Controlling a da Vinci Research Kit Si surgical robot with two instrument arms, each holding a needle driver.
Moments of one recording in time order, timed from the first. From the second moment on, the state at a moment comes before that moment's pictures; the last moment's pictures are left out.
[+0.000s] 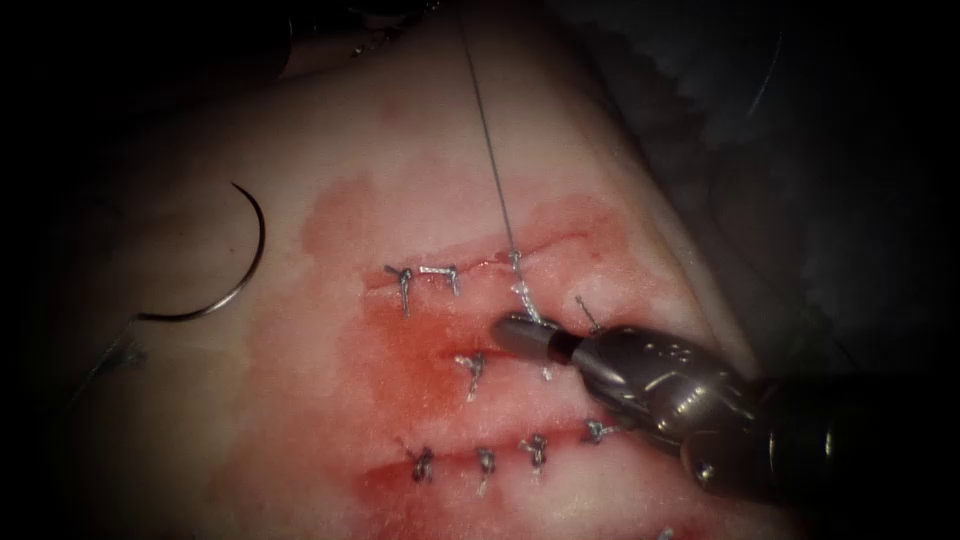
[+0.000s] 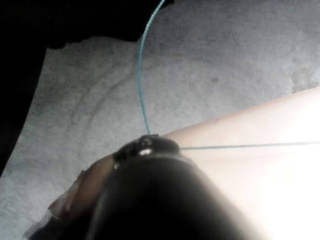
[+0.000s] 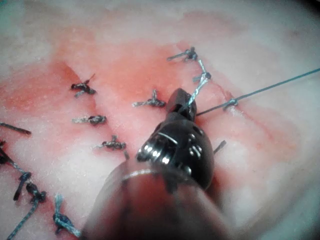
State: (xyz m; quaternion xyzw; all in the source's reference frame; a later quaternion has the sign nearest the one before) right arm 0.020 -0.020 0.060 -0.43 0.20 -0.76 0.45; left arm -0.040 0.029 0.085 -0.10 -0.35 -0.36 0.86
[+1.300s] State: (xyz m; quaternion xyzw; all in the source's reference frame) right arm 0.012 -0.011 0.054 -0.48 0.13 -0.72 0.48; left arm -0.046 0.030 0.060 0.11 -0.55 -0.46 0.69
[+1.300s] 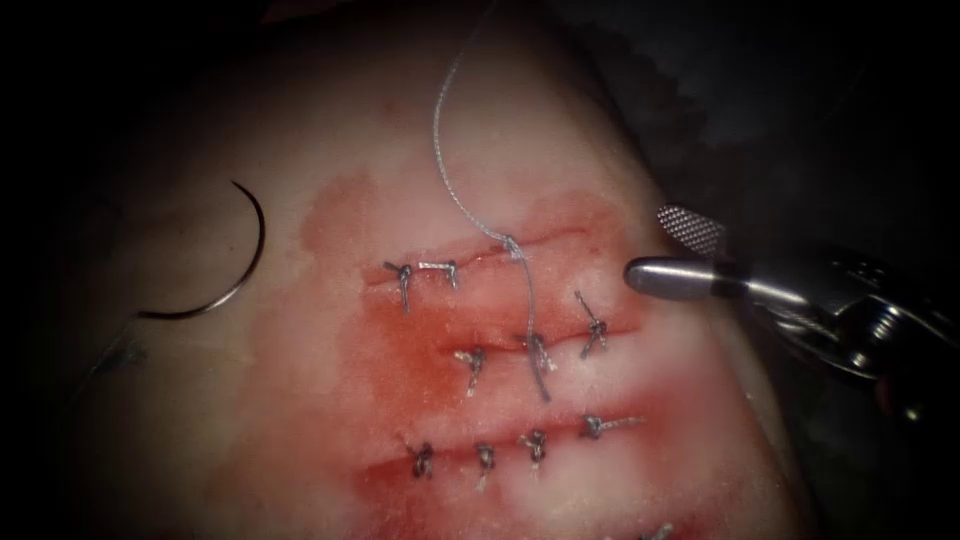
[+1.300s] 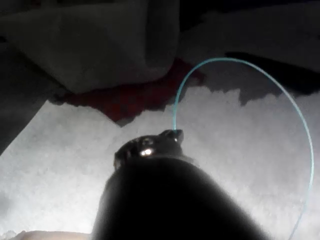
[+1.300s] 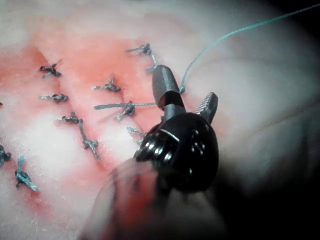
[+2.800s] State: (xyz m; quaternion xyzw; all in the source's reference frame) right arm 0.023 -0.006 0.061 -0.45 0.08 -0.72 0.53; left arm -0.049 0.032 0.056 0.12 -0.58 -0.48 0.65
